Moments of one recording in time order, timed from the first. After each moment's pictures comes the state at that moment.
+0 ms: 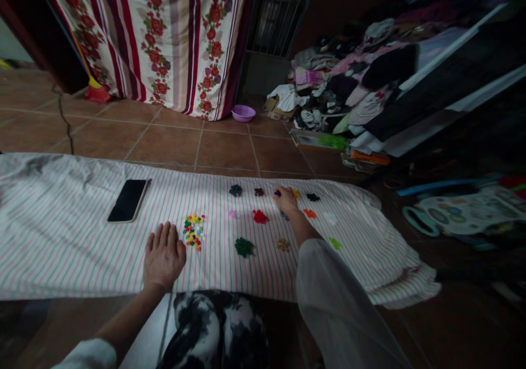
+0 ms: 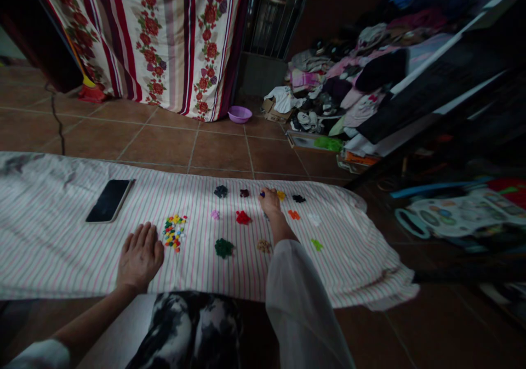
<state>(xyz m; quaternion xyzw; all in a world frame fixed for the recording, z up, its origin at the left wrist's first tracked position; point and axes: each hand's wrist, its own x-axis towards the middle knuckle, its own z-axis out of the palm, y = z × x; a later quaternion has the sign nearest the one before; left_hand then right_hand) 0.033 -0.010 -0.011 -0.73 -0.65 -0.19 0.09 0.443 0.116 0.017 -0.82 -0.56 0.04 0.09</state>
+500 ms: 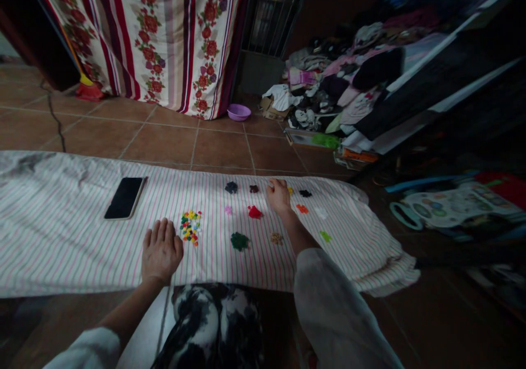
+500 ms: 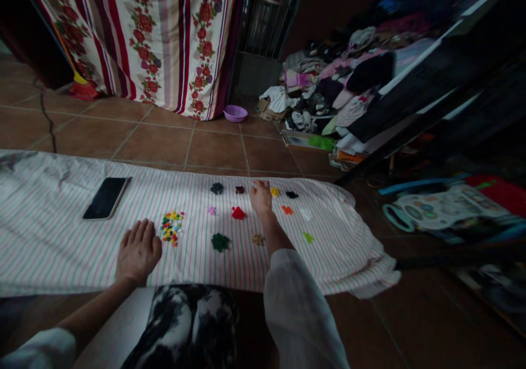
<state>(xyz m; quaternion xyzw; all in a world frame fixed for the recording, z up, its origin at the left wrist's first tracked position) 0.033 -0.011 -0.010 -0.73 -0.65 -0.20 0.06 0.416 0.099 0.036 -0.76 -0.59 -0.03 0.28</state>
